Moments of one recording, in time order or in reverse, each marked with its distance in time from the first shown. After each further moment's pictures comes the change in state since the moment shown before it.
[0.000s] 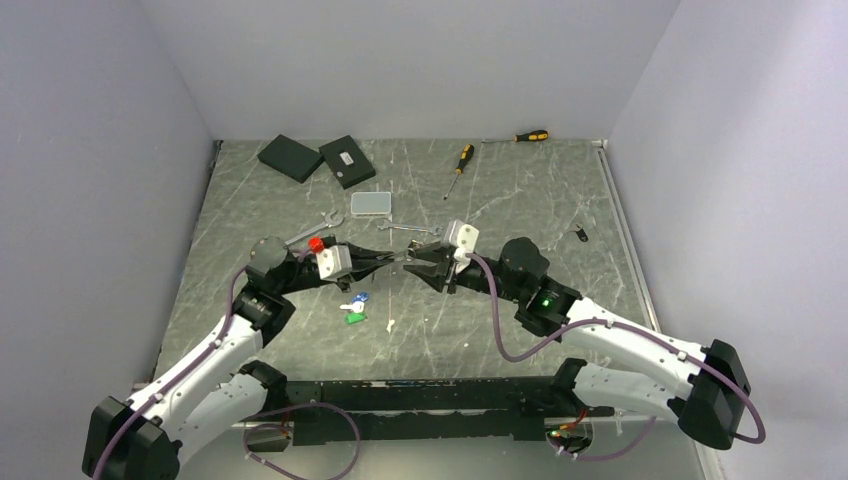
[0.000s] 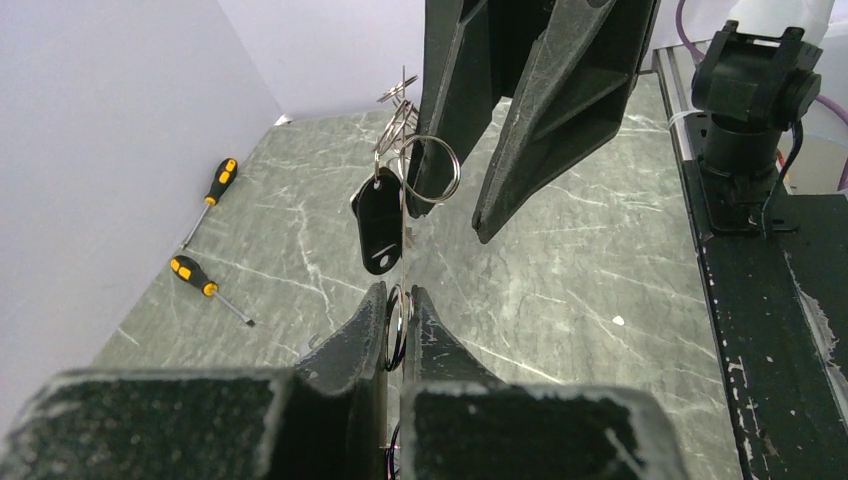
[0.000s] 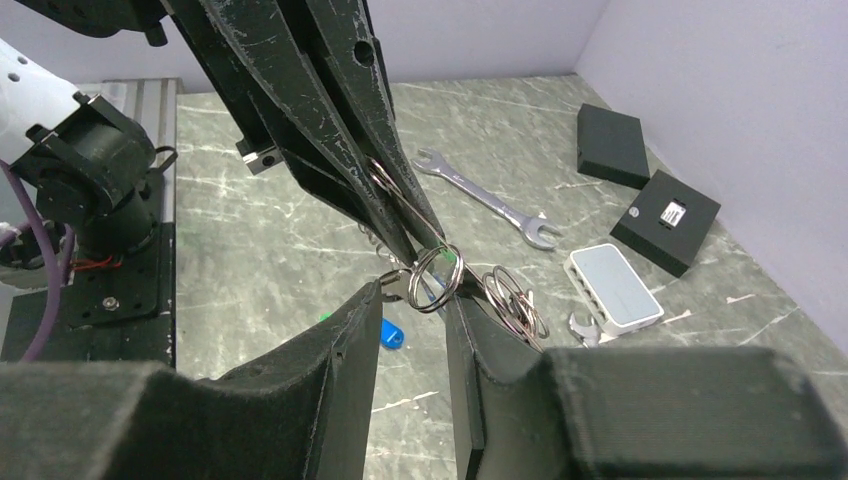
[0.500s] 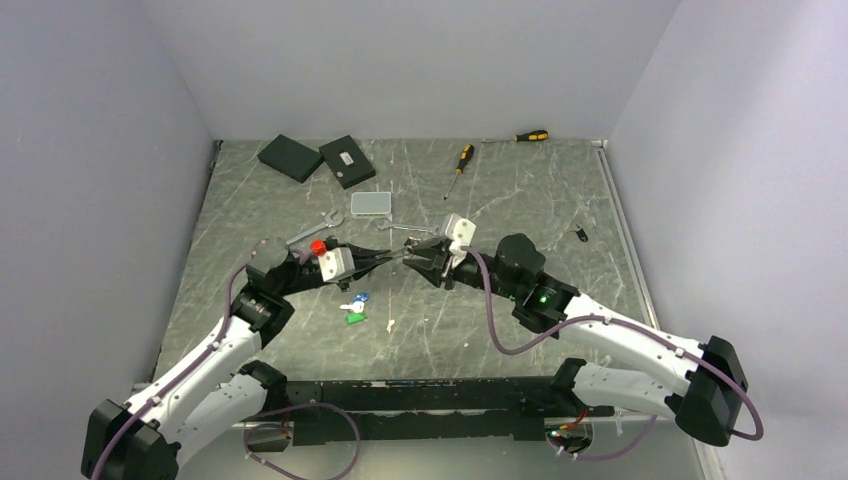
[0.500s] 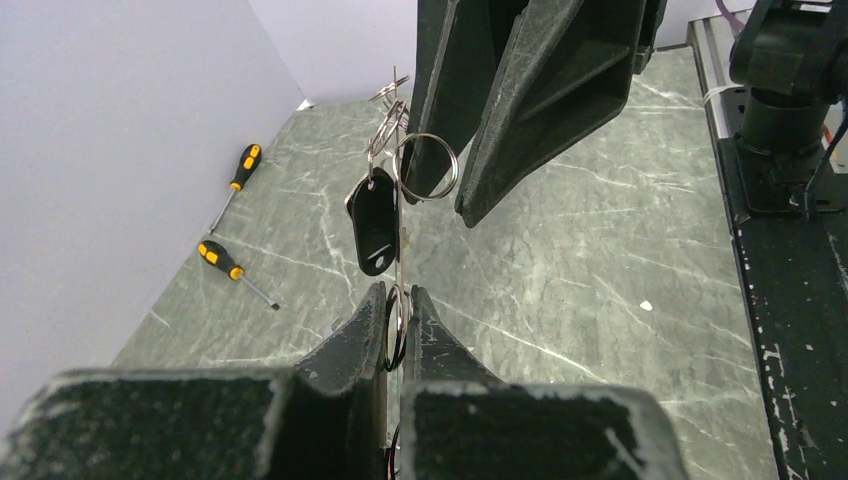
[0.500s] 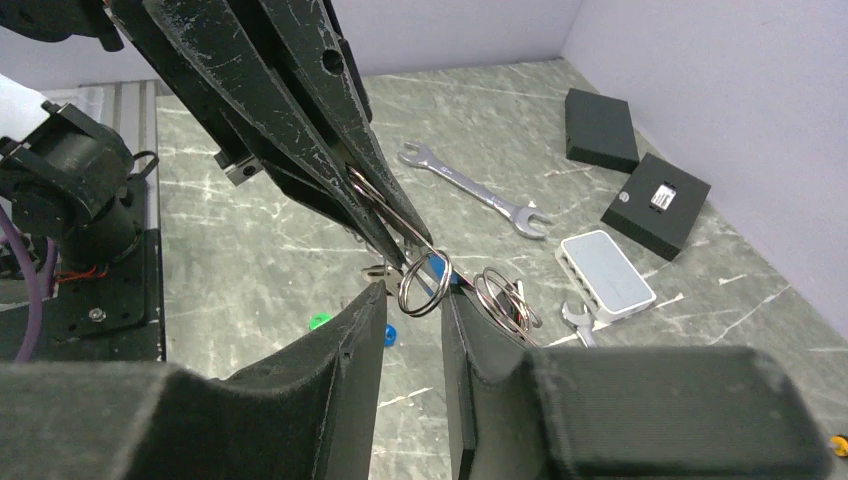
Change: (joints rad) left arm -0.007 -0.015 0.003 -0.055 -0.044 0.069; right arm 0.003 0.023 0.028 -0.021 0.048 0.013
